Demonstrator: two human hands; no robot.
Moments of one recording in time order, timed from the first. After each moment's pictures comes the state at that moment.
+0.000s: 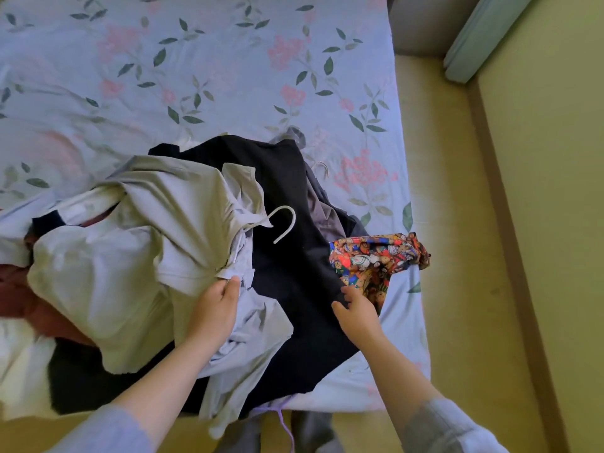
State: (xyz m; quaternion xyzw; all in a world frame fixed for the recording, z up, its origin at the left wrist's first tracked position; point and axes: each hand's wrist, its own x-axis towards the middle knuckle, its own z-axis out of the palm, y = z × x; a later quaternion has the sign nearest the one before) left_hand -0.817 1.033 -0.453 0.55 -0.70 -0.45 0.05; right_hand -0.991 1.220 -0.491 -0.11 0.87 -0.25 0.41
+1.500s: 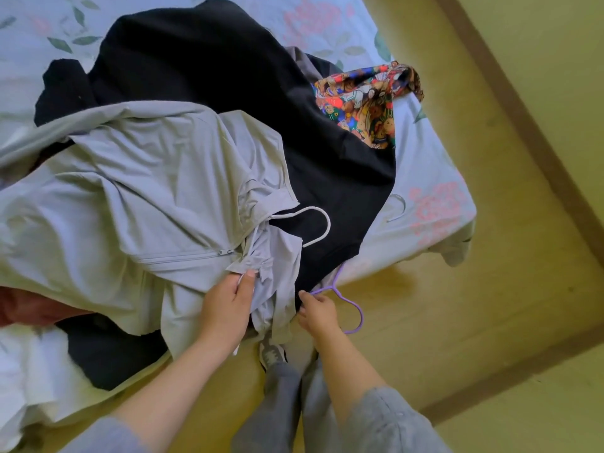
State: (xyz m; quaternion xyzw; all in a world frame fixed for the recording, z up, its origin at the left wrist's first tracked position) left_hand -0.625 1.092 -0.549 0.35 -0.82 -0.44 -0.06; right_hand -0.664 1.237 -0.633 0.37 0.62 -0.53 0.43
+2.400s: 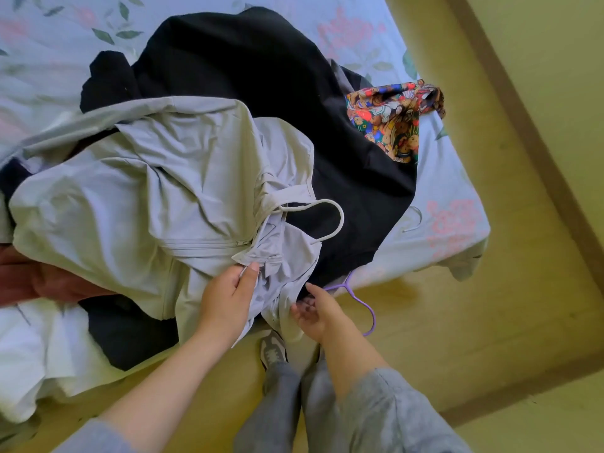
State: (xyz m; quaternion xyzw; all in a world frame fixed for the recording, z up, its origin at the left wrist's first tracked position) left_hand -0.614 1.066 -0.524 0.35 -0.81 -0.47 -0.04; right_hand -0.674 1.210 -0.605 0.54 0.38 -0.61 0.44
